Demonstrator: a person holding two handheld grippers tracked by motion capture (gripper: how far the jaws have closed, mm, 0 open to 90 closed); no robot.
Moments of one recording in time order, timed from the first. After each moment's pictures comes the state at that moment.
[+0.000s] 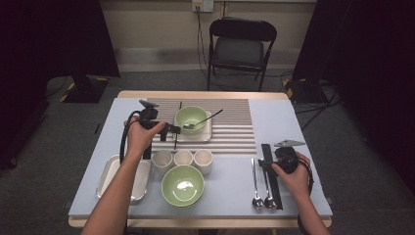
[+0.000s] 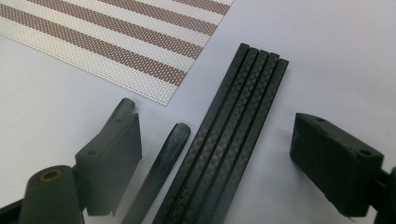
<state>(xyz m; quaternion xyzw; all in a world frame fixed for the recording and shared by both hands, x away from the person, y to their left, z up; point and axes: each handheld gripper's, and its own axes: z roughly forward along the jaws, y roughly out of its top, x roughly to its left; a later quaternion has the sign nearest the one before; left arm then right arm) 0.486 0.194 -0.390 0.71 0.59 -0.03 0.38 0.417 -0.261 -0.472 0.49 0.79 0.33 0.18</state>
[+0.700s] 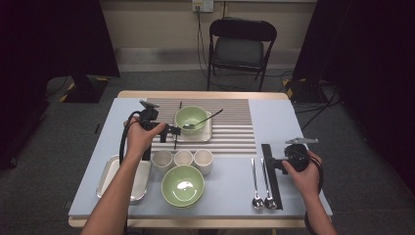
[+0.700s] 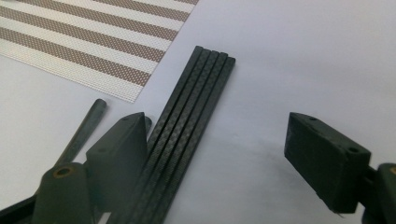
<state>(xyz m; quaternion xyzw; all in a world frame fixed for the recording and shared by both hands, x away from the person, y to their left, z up) 0.481 0.192 -0.386 0.71 0.59 -0.03 0.38 0.414 -0.288 -0.457 0.52 0.77 0.33 0.18</state>
